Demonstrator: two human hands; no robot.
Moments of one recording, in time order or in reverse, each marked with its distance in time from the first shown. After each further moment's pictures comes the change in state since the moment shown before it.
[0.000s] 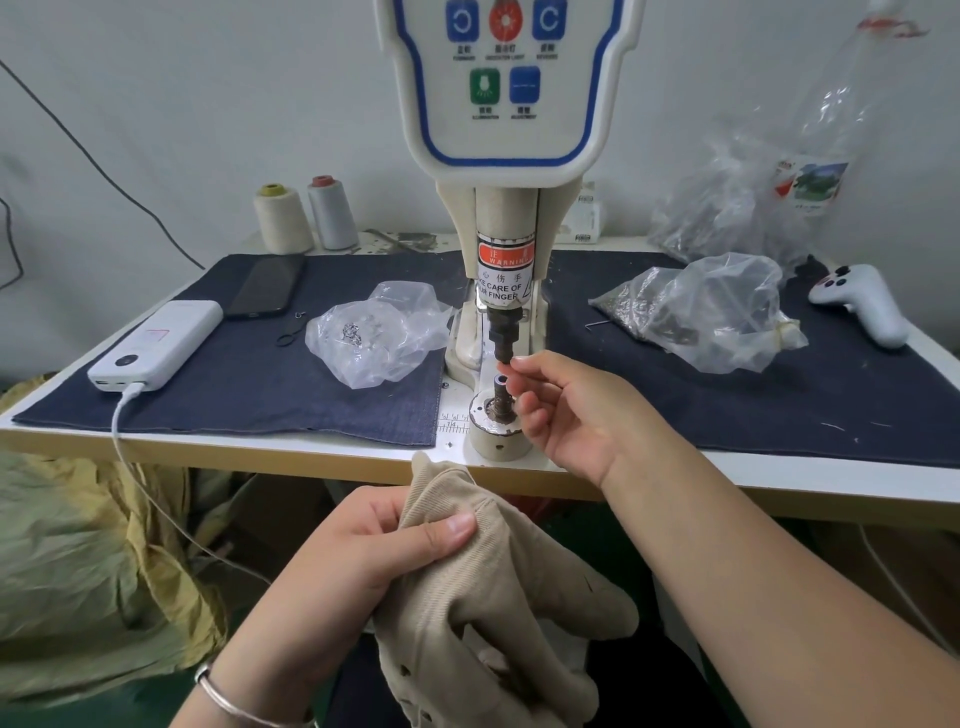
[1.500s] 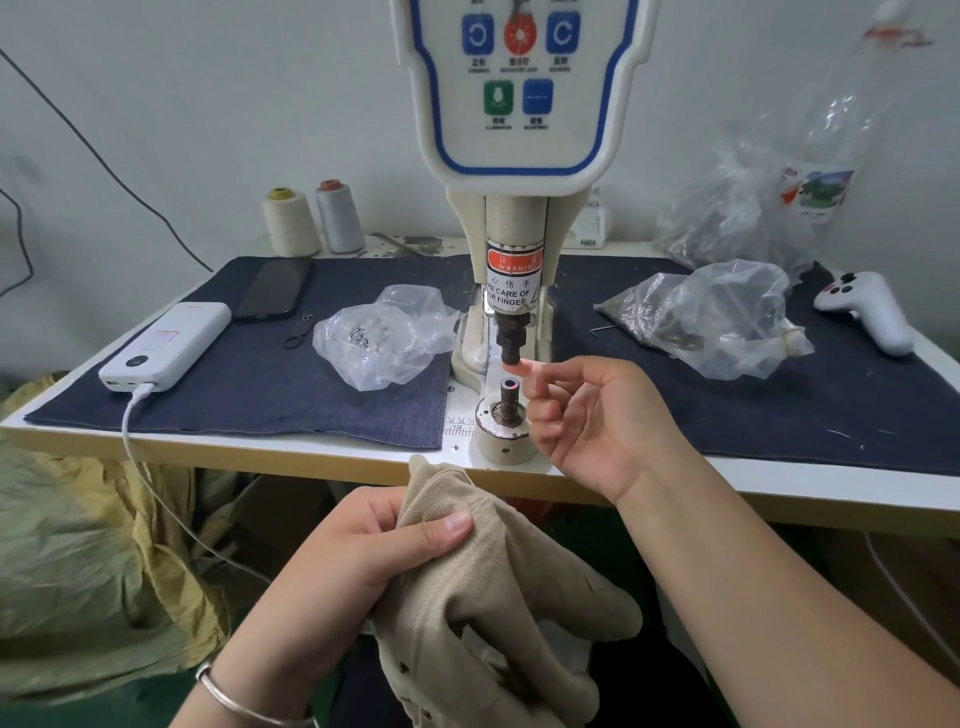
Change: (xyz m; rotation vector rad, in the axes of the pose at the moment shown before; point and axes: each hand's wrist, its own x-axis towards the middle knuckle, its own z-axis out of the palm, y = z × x) left_hand -0.001 0.000 -0.005 -0.028 0.000 0.008; right_hand -0.008 0.002 -0.010 0.150 -0.156 -0.018
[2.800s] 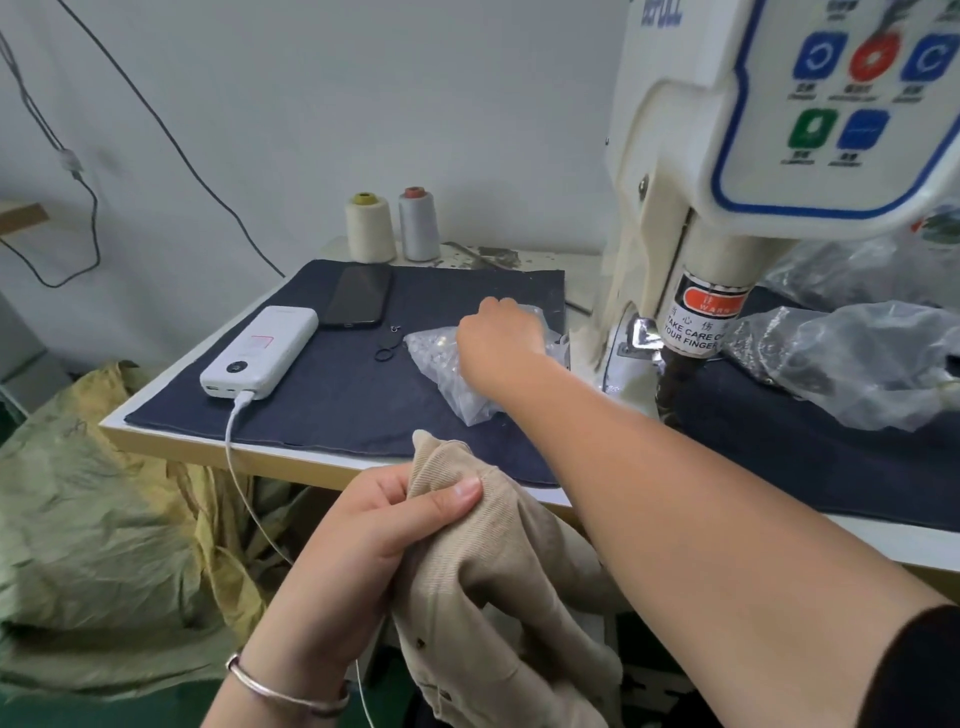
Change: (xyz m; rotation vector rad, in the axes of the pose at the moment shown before) left_hand -0.005 0.029 -0.080 -0.174 0.113 0.112; right_hand 0.170 0.050 0.132 -2.468 0.222 -0.667
